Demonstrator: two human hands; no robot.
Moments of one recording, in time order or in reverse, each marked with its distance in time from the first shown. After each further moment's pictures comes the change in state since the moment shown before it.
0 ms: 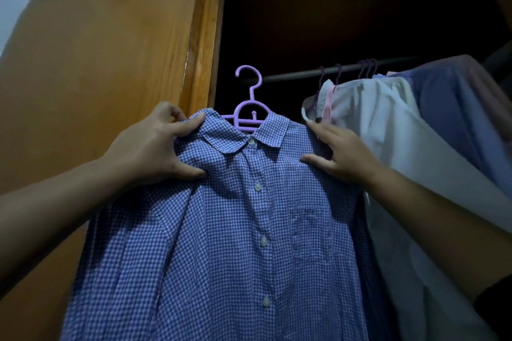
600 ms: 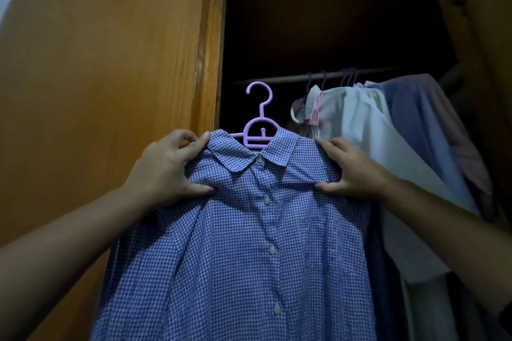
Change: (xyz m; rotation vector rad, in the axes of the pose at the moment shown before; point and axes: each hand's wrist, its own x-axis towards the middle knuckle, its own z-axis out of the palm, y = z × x) left_hand -0.034 -0.013 0.023 -0.082 0.127 0.156; right_hand -0.048 -0.045 -0.064 -0.002 -0.300 0.145
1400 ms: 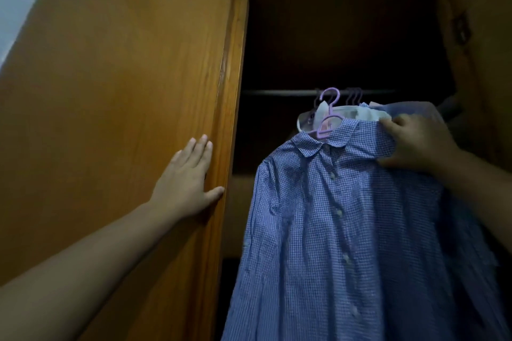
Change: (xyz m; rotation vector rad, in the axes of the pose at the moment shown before) left_hand -0.009 0.004 0.010 0.053 -0.111 -0.149; right_hand 0.007 0.032 -0.100 -0.673 0.067 0.256
